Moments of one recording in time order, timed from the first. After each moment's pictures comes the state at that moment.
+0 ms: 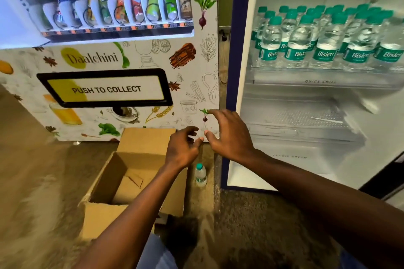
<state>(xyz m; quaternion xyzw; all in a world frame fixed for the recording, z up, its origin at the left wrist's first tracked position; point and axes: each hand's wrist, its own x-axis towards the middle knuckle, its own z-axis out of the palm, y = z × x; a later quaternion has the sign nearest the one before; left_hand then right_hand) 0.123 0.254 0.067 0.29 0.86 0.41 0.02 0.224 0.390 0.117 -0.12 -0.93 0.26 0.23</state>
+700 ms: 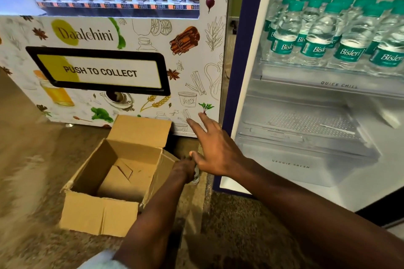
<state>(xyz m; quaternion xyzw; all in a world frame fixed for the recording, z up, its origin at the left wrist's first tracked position) 0.098 0.298 -0.080 0.30 0.93 -0.01 0.21 0.214 0.387 0.083 0.00 -0.98 0.16 0.10</state>
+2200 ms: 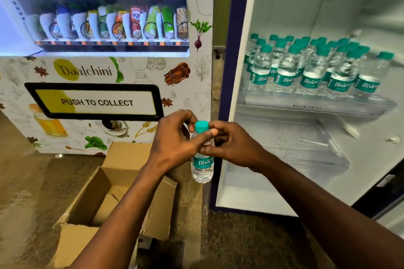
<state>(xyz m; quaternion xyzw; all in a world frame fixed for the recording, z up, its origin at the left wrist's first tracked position) 0.156 0.253 0.186 0.41 0.77 0.47 -0.11 0.248 0.419 0.170 0.00 -0.84 0.54 0.09</state>
